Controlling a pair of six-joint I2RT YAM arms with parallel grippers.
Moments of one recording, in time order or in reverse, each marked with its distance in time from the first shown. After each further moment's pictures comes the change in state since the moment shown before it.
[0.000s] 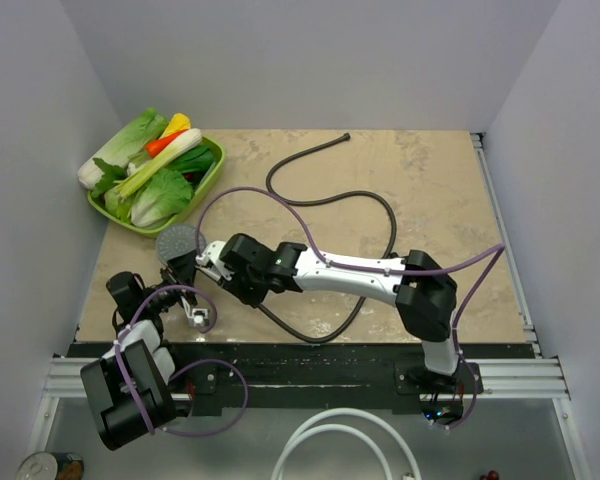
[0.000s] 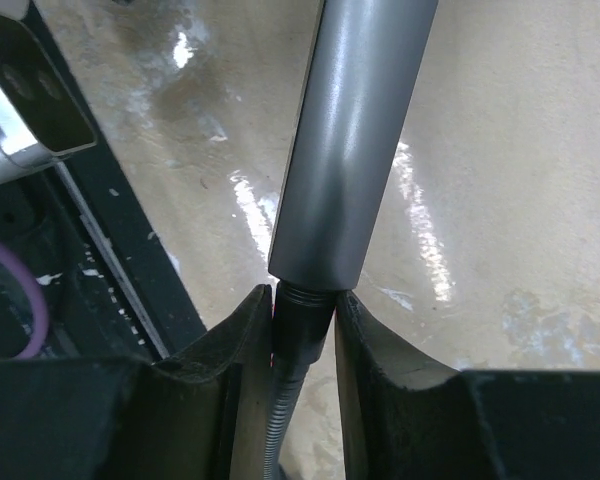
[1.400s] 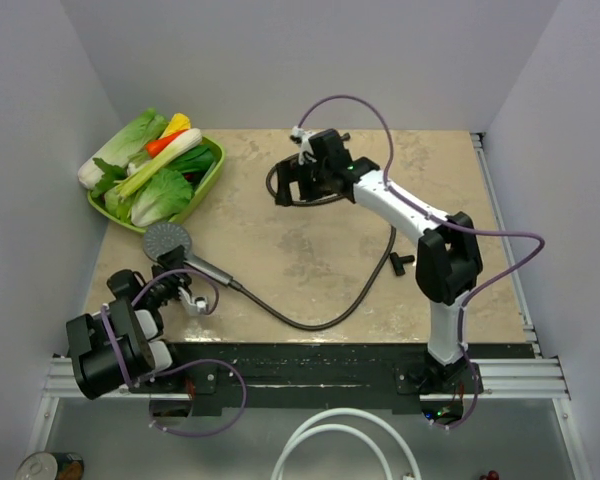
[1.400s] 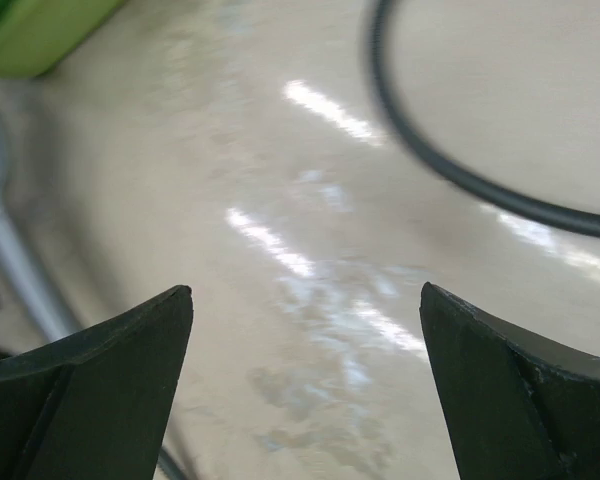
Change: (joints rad) left arm 0.010 0.277 -0.001 0.260 -0.240 -0.001; right arm -0.588 0.035 0.129 0.128 -0.322 0.258
